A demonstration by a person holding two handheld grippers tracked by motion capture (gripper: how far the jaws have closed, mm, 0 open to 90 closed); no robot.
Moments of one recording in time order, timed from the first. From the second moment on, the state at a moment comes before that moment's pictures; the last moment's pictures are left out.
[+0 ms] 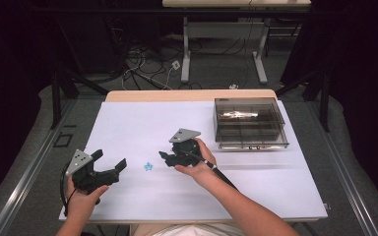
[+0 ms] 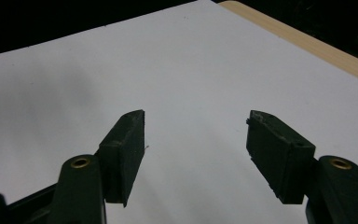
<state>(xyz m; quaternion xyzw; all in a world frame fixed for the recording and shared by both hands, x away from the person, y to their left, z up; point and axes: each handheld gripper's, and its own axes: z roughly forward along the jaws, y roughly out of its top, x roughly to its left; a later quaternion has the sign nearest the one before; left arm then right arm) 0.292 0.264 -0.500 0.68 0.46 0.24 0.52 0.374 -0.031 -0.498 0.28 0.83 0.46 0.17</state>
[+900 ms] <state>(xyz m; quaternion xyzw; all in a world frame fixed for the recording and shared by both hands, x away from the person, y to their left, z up) 0.293 0.266 -0.501 0.68 0.46 0.24 0.52 0.385 -0.001 -0.526 0.27 0.84 0.45 0.13</state>
